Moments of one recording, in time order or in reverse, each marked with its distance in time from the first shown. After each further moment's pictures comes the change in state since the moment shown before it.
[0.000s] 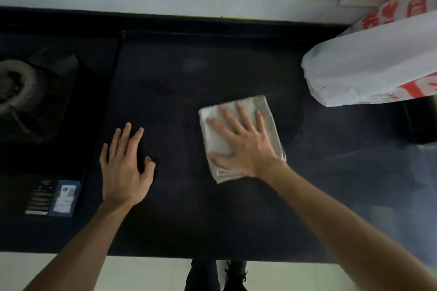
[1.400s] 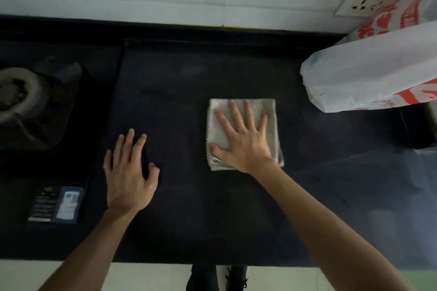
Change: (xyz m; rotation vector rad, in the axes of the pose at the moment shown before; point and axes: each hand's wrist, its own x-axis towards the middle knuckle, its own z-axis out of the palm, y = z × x) left_hand 0.000 0.001 0.000 0.031 -0.006 -0.012; right_hand 0.019 -0.008 -0.002 -0.029 0.008 0.134
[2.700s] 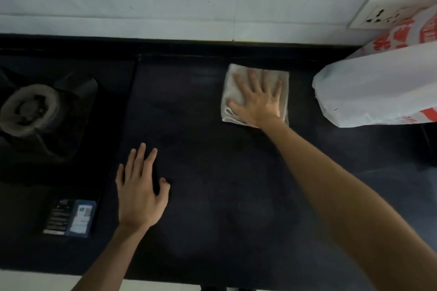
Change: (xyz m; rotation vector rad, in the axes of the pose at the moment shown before) left_hand -0.001 0.002 0.000 -0.007 0.005 -0.005; right_hand 0.119 0.036 -0.032 0.060 0.032 0.176
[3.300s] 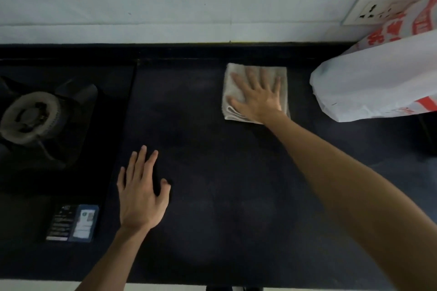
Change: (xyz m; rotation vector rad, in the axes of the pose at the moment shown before) left_hand 0.001 -0.006 0.002 -0.030 0.015 0.014; right_hand 0.007 0.013 0.001 -0.012 0.007 -0.031
